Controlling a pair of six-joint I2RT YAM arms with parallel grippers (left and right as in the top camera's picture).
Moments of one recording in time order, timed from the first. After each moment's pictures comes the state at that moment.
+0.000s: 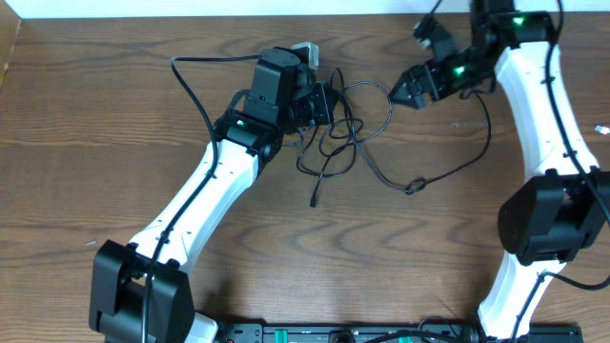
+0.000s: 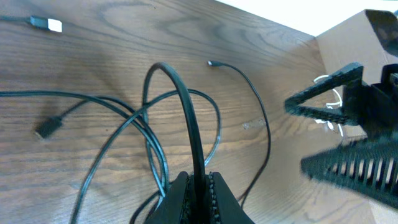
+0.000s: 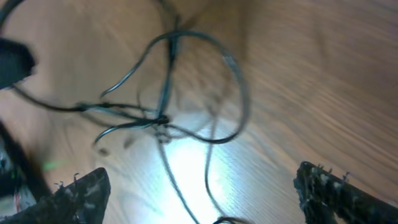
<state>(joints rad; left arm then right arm) -0.42 1.64 1.27 -0.26 0.34 -0.56 0.10 2.06 2.01 -1.27 -0.59 -0.40</state>
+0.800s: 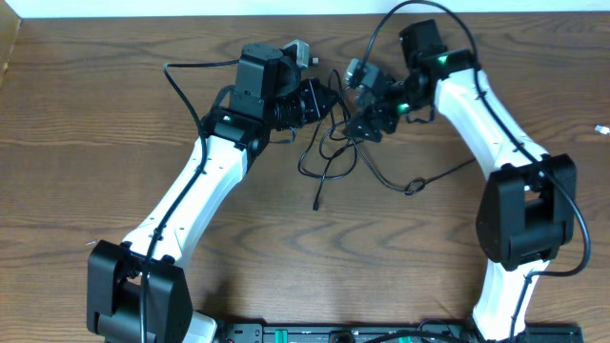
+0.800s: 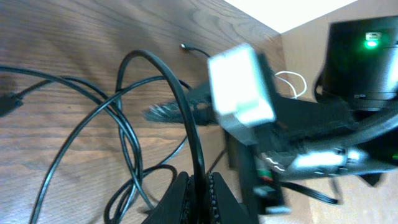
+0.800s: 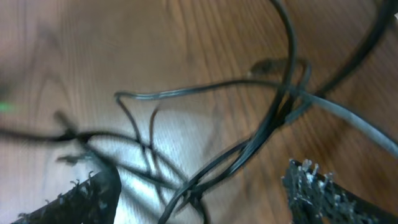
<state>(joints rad) -0.35 1.64 1.27 -0.26 0.55 -0.68 0.27 2.06 1.70 -0.86 -0.70 -0.70</state>
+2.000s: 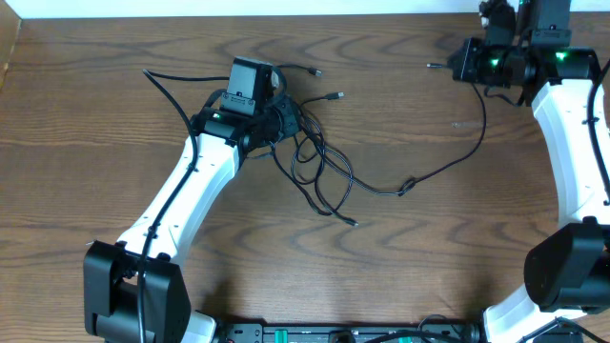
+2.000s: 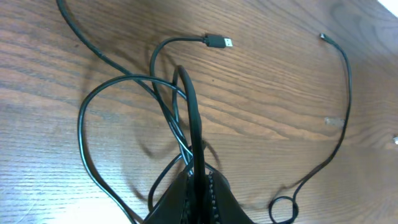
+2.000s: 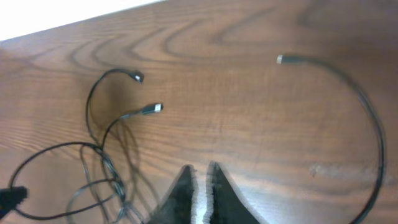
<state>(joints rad) -0.30 1.64 1.27 -0.57 0.24 -0.61 -0.02 1.79 1.69 -0.81 -0.40 0.19</state>
